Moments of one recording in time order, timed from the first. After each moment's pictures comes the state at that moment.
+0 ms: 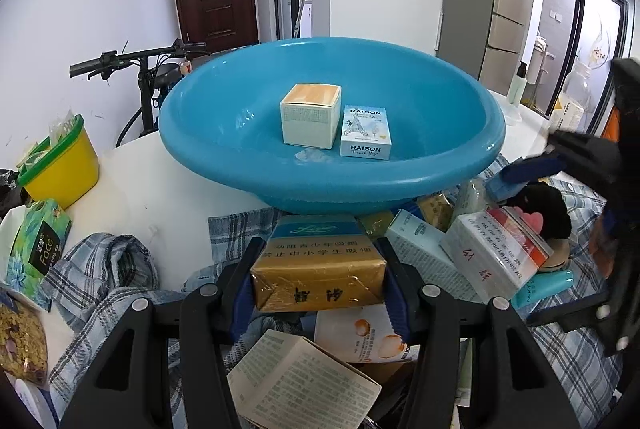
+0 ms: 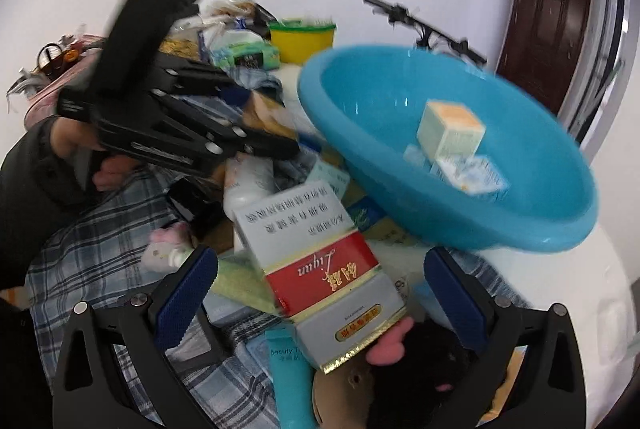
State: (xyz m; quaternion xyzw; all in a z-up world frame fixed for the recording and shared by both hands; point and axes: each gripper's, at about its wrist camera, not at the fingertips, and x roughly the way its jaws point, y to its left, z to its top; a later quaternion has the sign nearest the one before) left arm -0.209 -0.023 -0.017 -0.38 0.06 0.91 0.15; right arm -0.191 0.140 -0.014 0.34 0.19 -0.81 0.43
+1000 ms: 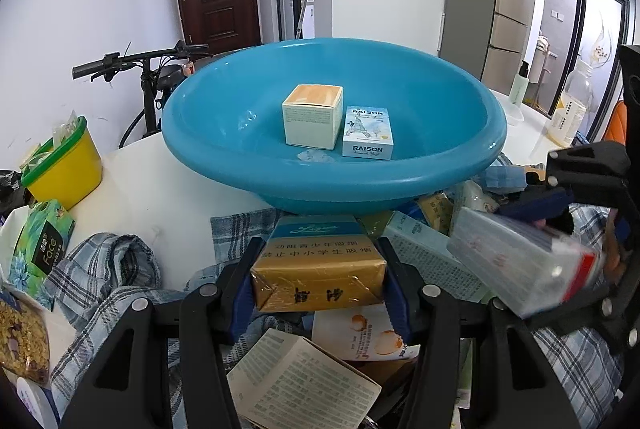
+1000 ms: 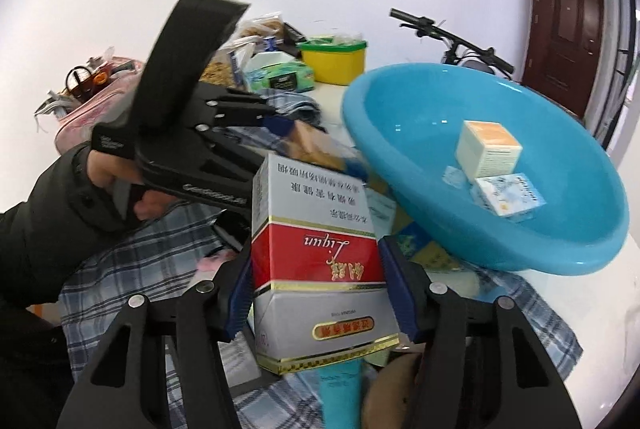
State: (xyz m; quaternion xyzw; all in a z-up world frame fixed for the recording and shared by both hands) left arm -0.208 -0.022 -0.016 -0.37 0.06 0.91 0.15; right arm -0.182 0.129 0.003 0.32 0.15 -0.80 0.49
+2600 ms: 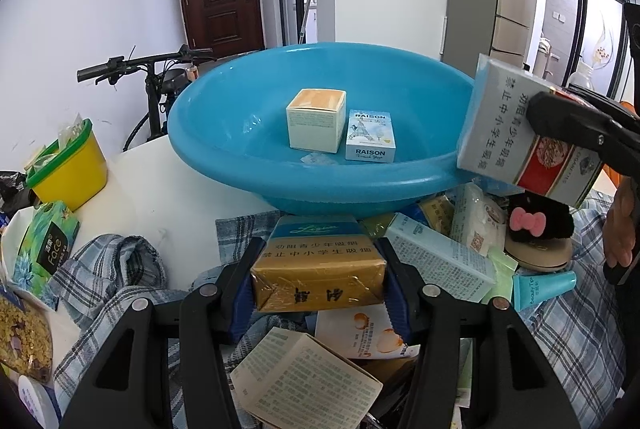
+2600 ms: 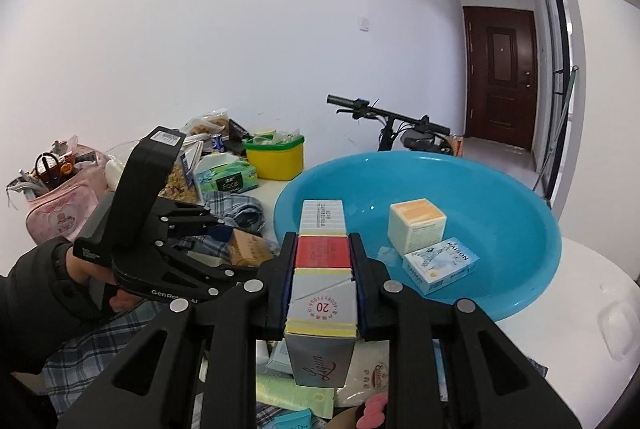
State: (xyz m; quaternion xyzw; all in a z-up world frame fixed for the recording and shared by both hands) left arm -0.203 -0.023 -0.014 -0.37 0.07 0.92 0.14; right arm -0.187 0.161 0.040 0.19 0.06 -0.89 0.40
